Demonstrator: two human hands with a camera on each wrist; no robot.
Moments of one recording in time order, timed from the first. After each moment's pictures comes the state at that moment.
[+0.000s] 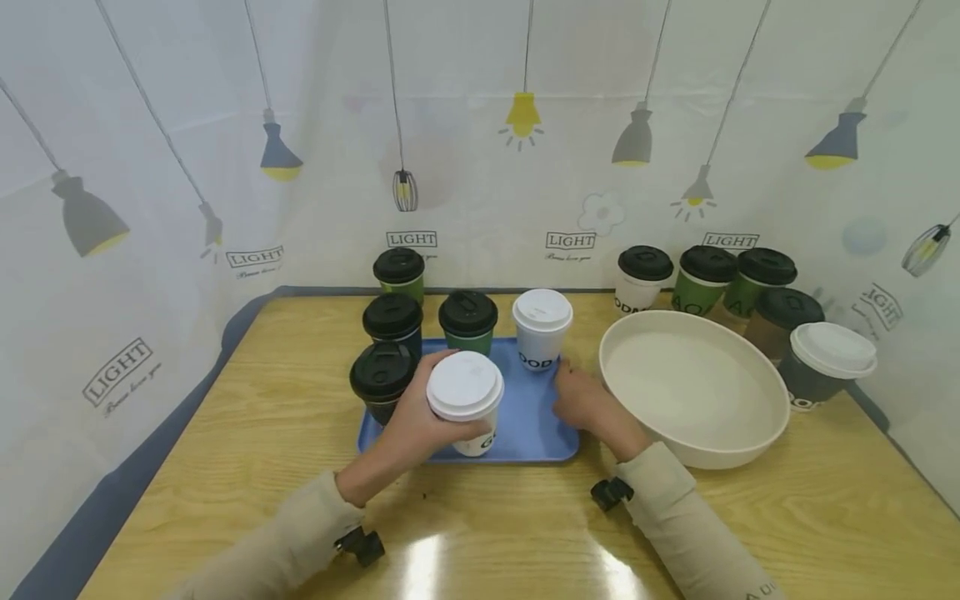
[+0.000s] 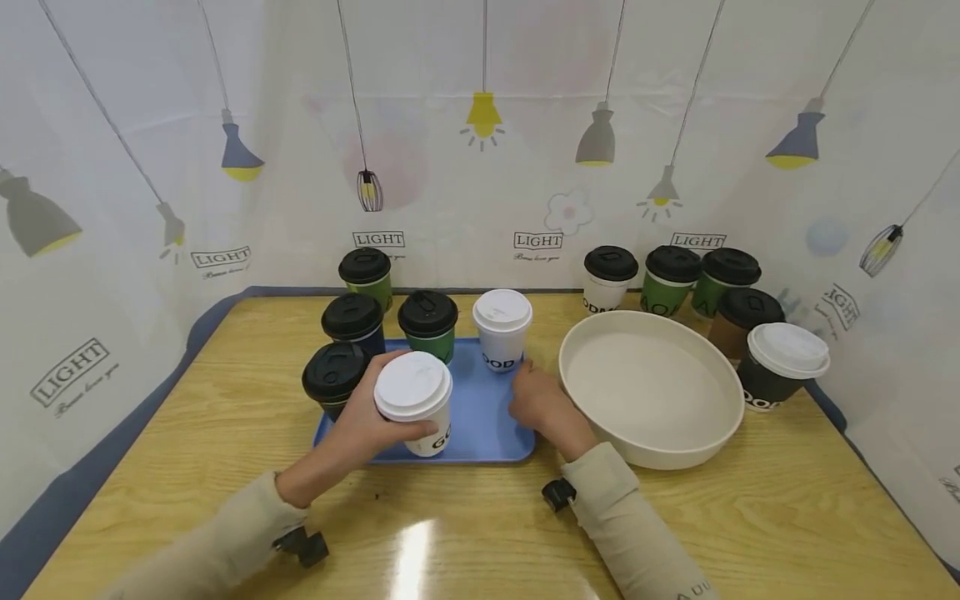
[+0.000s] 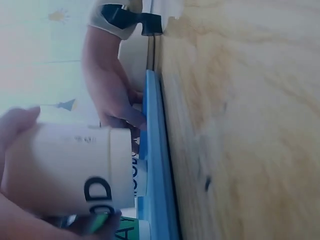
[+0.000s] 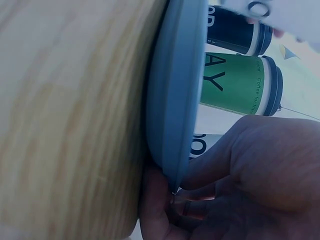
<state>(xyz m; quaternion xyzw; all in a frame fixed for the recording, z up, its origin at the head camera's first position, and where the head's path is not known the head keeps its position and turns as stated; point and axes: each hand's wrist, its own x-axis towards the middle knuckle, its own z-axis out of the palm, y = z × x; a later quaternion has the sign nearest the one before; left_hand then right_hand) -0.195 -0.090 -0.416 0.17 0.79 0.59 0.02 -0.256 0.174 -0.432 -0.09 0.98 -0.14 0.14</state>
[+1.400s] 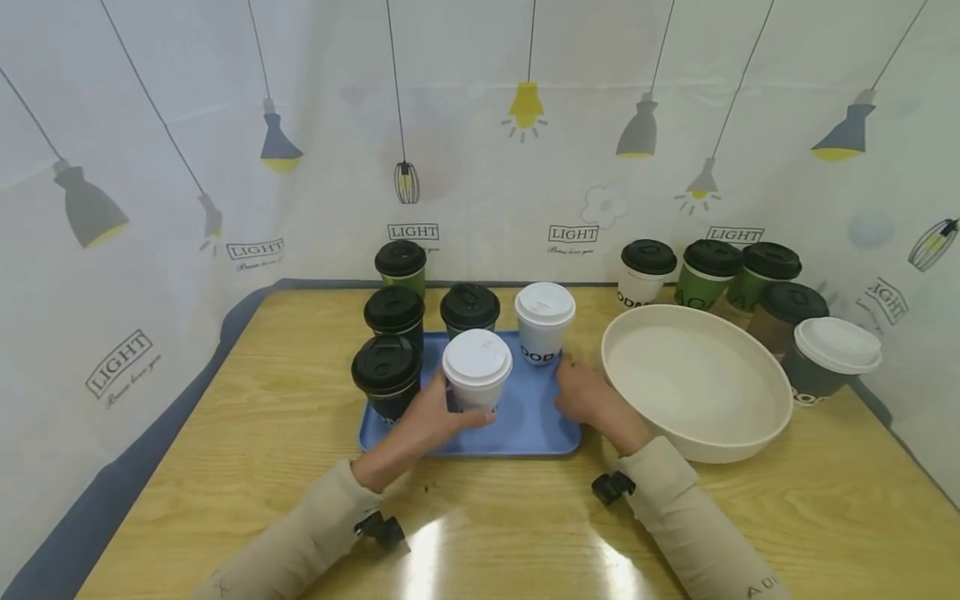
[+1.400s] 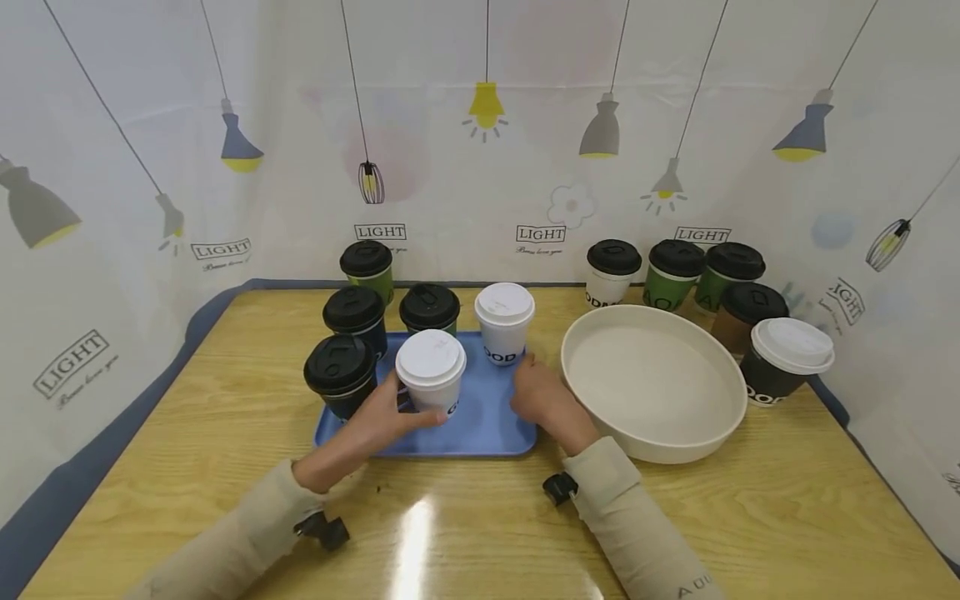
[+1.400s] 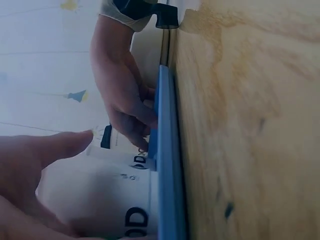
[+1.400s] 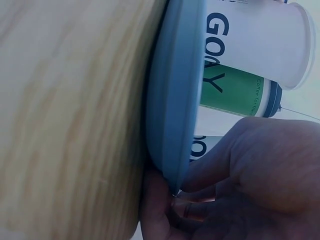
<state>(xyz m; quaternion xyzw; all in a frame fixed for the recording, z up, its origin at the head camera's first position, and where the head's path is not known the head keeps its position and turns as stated) -0.205 -0.077 -0.430 0.07 0.83 0.54 0.10 -0.256 0.173 -0.433 -0.07 0.98 -0.14 0.15</state>
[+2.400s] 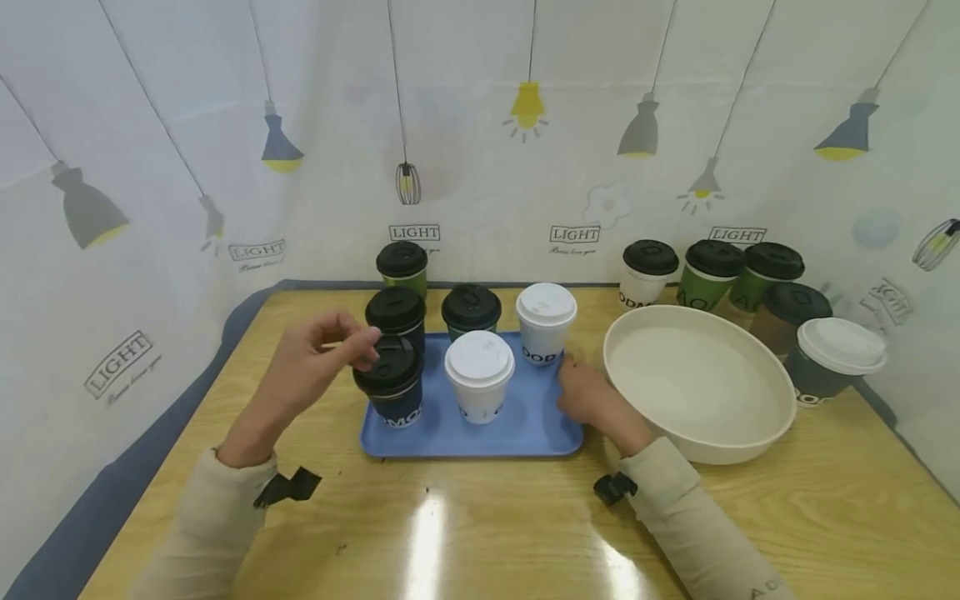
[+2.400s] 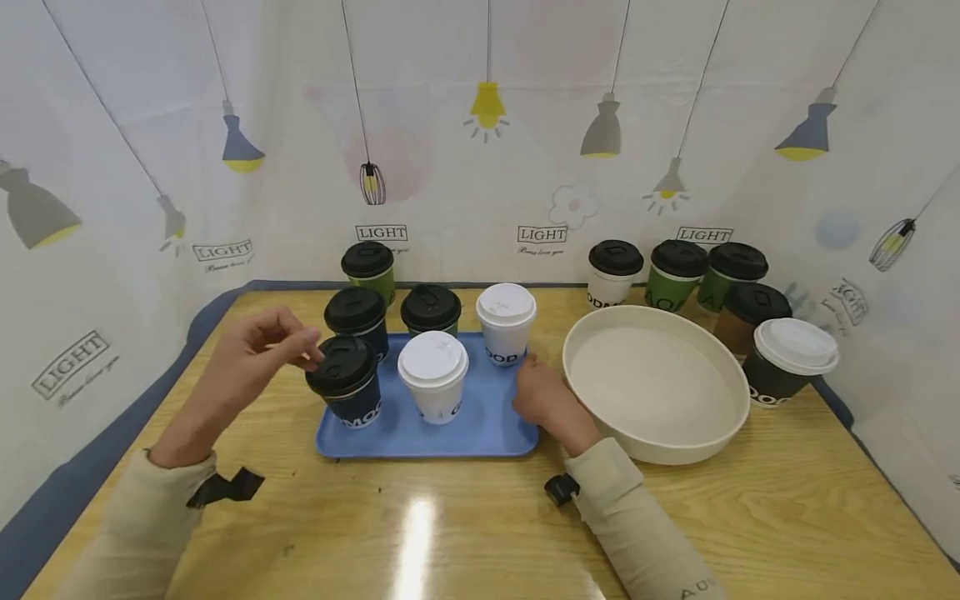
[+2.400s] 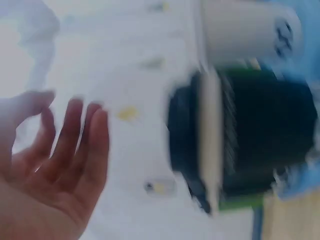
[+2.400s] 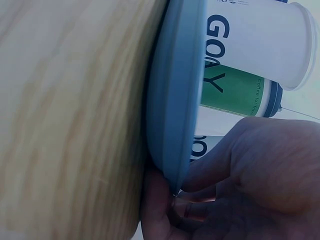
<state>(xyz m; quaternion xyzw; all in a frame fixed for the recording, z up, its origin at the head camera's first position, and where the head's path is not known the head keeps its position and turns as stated) -0.202 -0.189 -0.334 0.21 0.83 0.51 -0.08 -0.257 0.174 -0.434 -0.09 0.98 -0.14 0.14</state>
